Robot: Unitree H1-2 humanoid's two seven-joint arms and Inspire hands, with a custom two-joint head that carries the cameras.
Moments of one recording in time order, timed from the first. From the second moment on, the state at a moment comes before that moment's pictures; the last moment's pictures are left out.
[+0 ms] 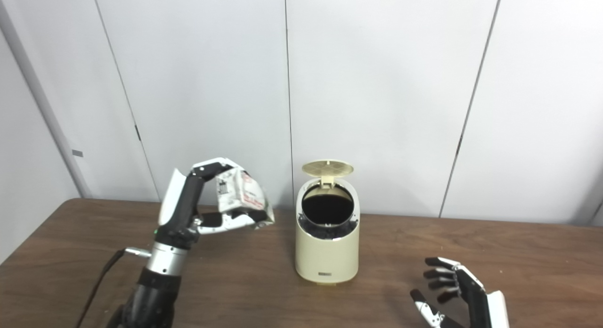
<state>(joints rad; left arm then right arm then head) -0.43 0.18 -0.03 0.07 0.41 -0.41 0.19 -0.07 -0.10 -0.01 0.01 -0.41 -0.20 -0.28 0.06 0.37</state>
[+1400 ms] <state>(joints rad) -0.76 0.18 -0.60 0.74 0.62 -0.45 1.10 -0.01 -0.03 0.04 -0.06 -0.43 -0.19 -0.29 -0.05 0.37</state>
